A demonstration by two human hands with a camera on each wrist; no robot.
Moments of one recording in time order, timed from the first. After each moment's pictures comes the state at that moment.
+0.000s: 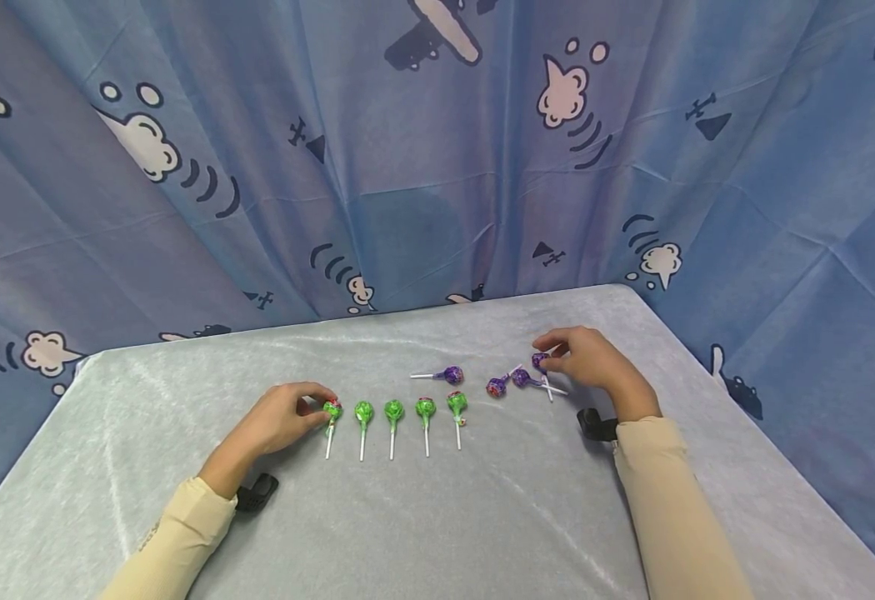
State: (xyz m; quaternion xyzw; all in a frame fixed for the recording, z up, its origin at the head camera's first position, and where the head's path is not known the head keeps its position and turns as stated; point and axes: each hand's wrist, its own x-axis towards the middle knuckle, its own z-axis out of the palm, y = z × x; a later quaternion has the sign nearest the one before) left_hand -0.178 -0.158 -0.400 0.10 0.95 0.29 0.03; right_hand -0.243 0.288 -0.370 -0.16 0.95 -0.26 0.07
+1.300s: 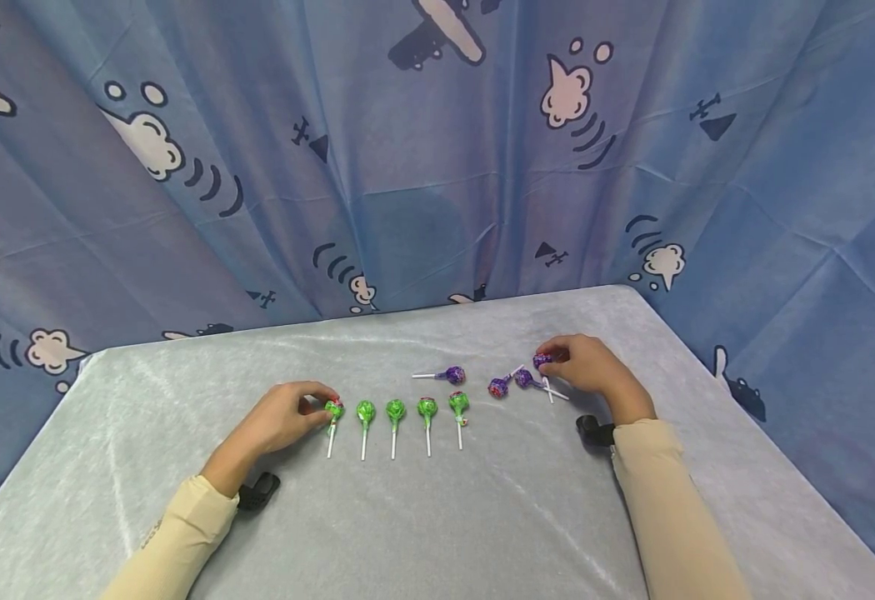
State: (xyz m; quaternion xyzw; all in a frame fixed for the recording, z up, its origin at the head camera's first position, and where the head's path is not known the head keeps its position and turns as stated) left_hand -0.177 -0.158 -0.401 0.10 0.95 0.29 0.03; right_hand -0.252 0.288 -0.391 -0.12 0.96 -0.25 0.08
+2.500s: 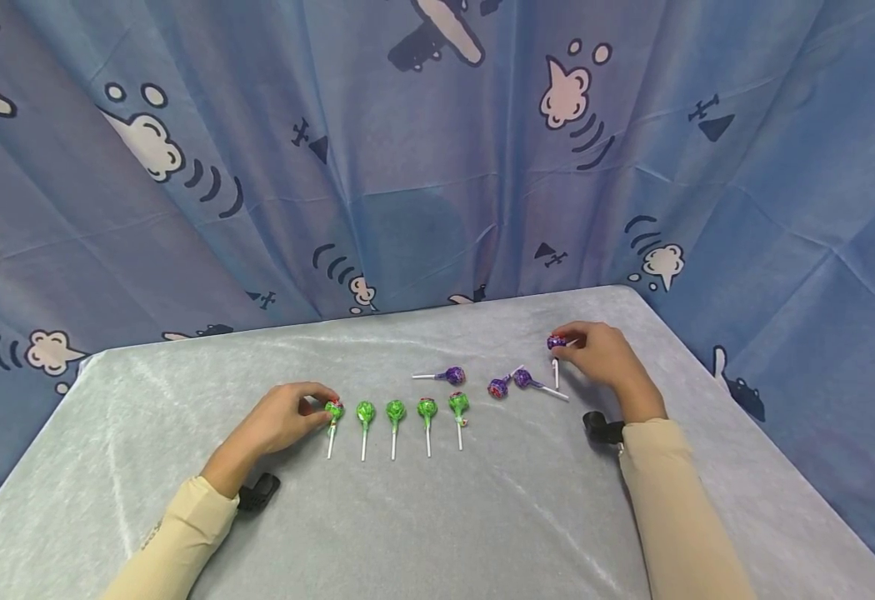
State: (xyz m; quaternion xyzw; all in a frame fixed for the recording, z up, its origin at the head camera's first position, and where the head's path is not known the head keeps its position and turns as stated) left_hand -0.178 -0.159 -0.402 0.10 0.95 0.29 0.02; right_hand -0.251 0.303 -0.378 -0.07 0.96 -0.25 0.01
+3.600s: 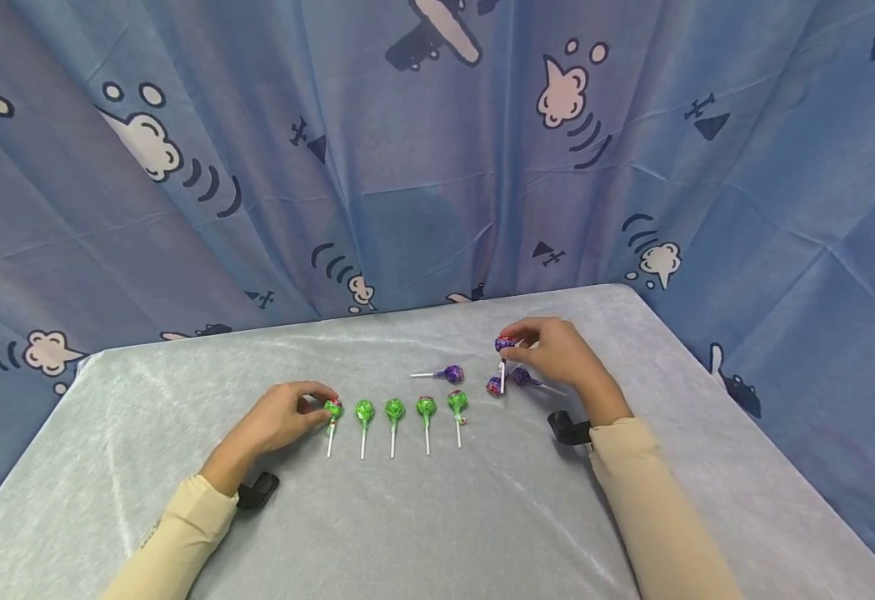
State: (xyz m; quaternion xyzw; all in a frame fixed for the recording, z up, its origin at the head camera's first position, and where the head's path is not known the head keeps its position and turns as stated) left_hand -0.179 -0.158 -0.401 0.10 0.95 0.29 0.02; right_hand -0.236 0.244 -0.357 -0.15 0.94 -0.29 0.01
